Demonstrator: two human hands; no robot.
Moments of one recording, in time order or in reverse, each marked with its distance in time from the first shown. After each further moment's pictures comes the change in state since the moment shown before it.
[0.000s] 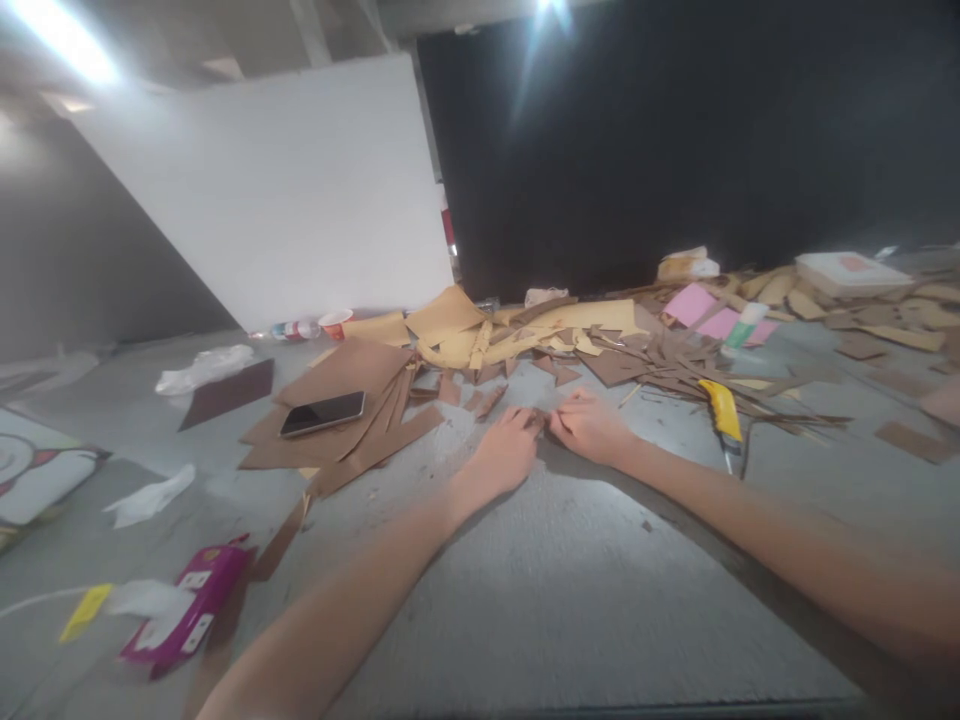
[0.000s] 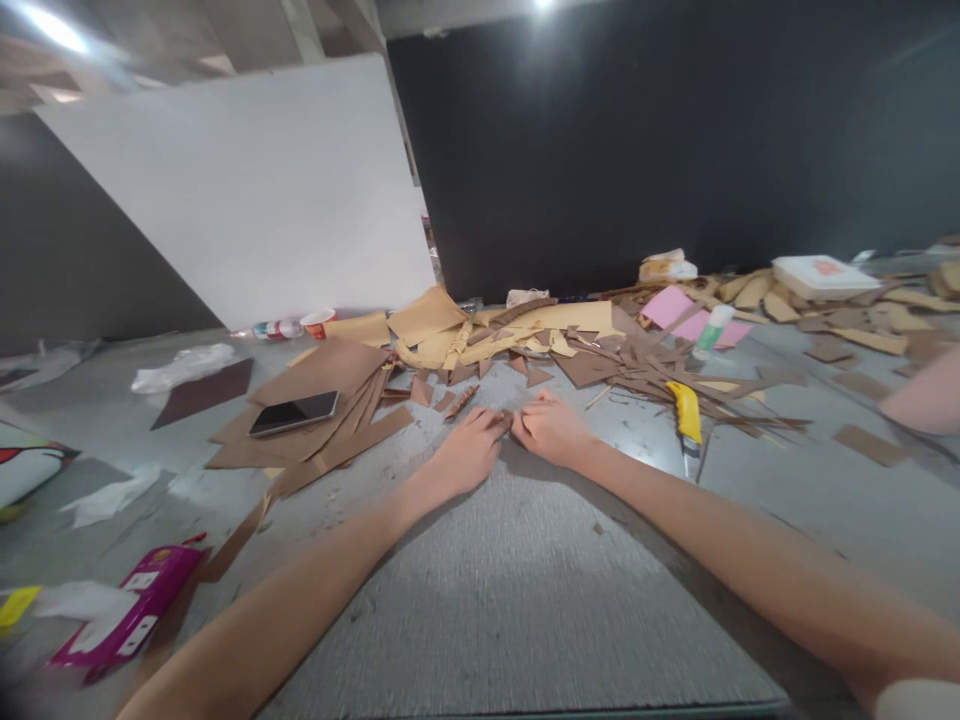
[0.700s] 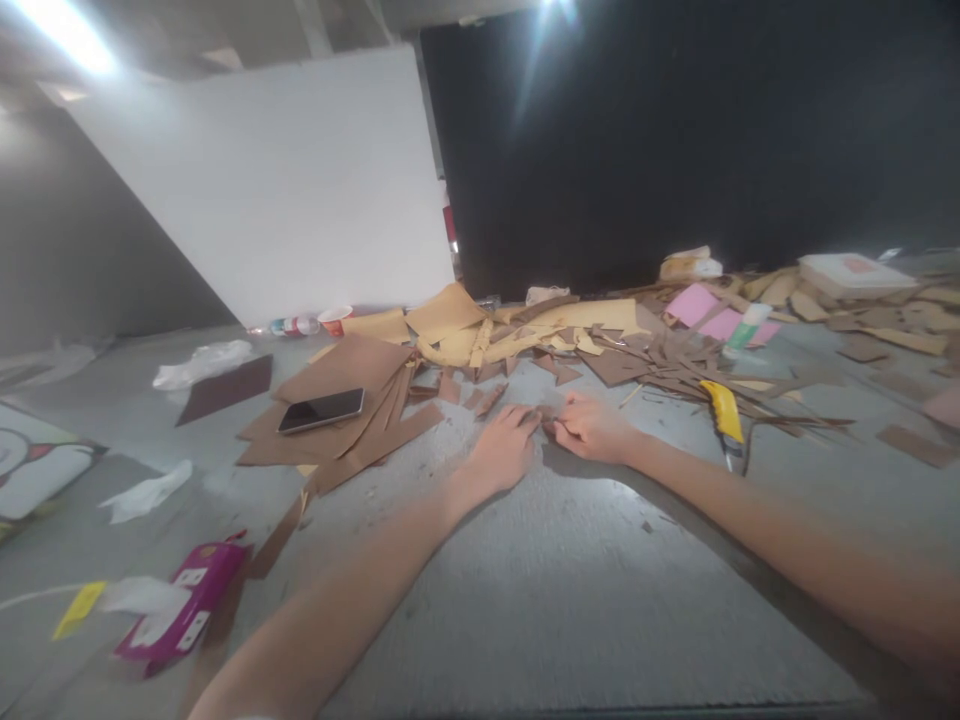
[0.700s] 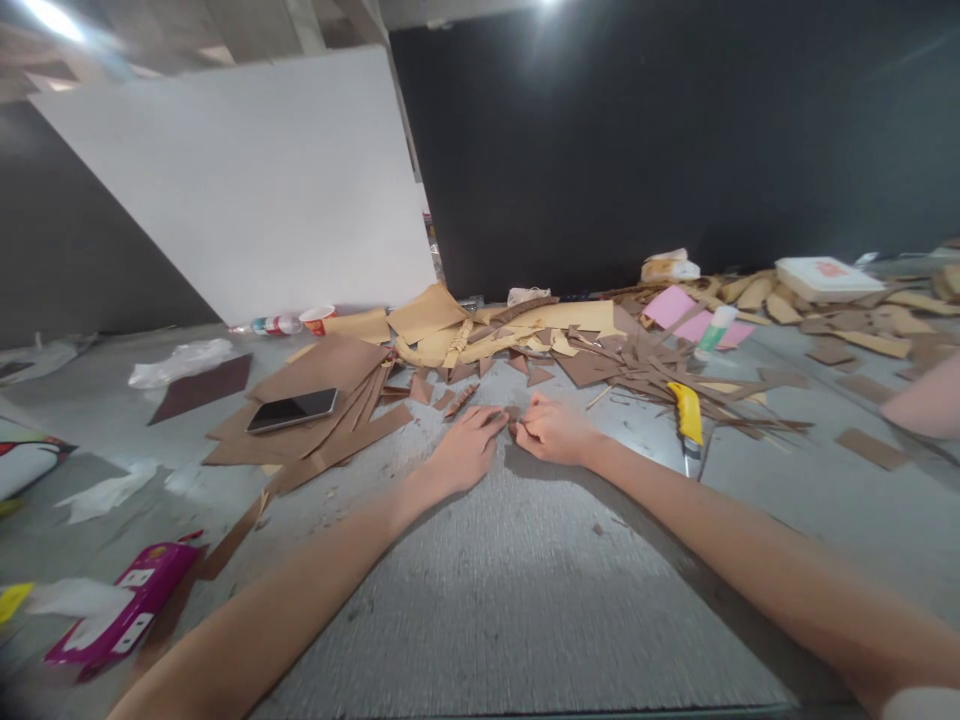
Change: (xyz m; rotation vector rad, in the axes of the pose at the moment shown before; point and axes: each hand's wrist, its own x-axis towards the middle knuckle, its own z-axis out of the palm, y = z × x) left_hand -0.004 -0.009 0.011 -0.084 0.058 -0.058; right_hand -0.003 0.011 -0.001 0.146 -0.090 -0.155
